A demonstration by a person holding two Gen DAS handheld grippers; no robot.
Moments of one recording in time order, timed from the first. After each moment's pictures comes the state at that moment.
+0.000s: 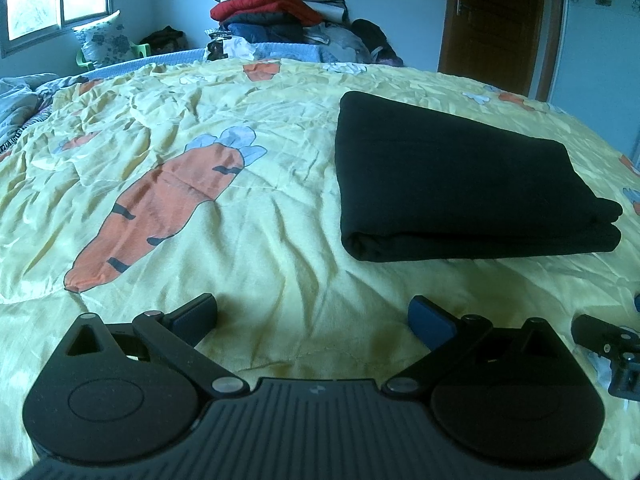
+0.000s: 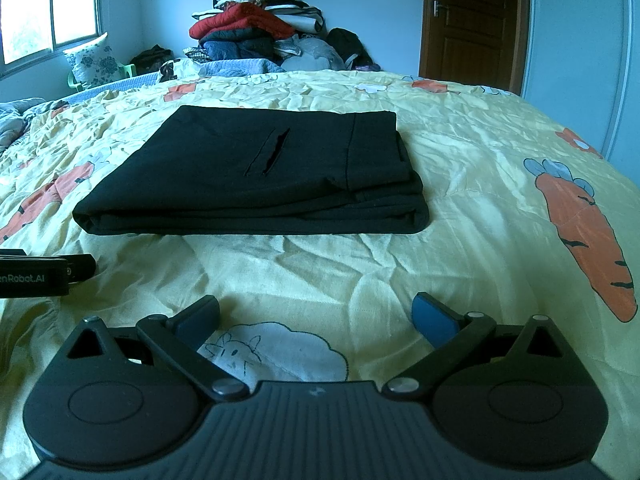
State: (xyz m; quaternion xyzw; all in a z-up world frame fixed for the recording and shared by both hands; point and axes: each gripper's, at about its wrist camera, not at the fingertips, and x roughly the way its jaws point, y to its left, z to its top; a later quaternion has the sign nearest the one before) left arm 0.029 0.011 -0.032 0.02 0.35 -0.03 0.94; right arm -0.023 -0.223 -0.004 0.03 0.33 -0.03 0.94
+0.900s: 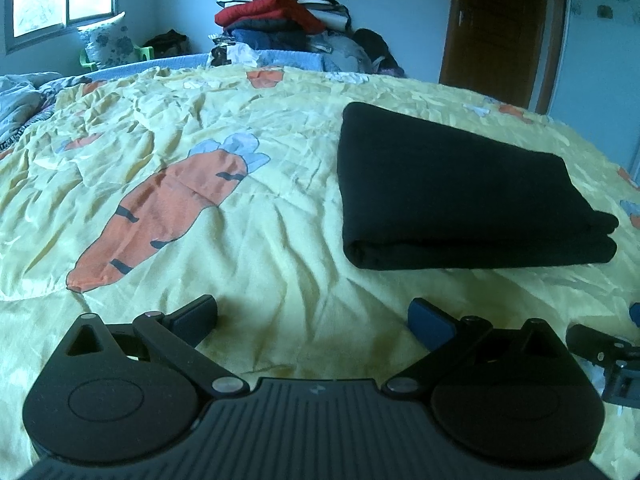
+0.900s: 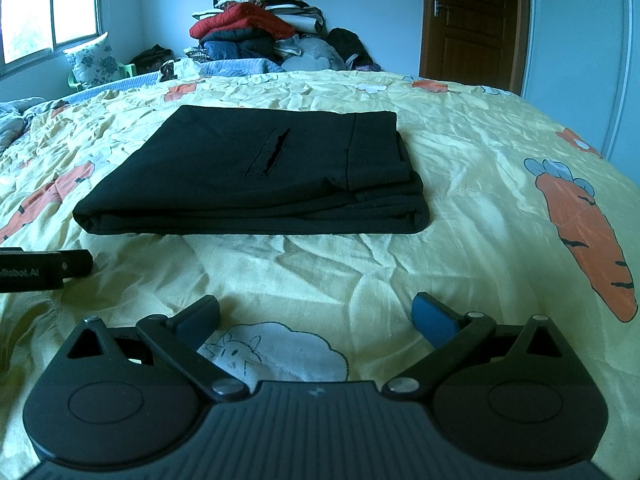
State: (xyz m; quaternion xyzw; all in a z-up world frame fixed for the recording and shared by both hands) left arm 0.025 0.014 -0.029 0.00 0.33 -0.03 0.94; right arm -0.023 -0.223 -0.005 0.03 0.33 -0.03 0.94
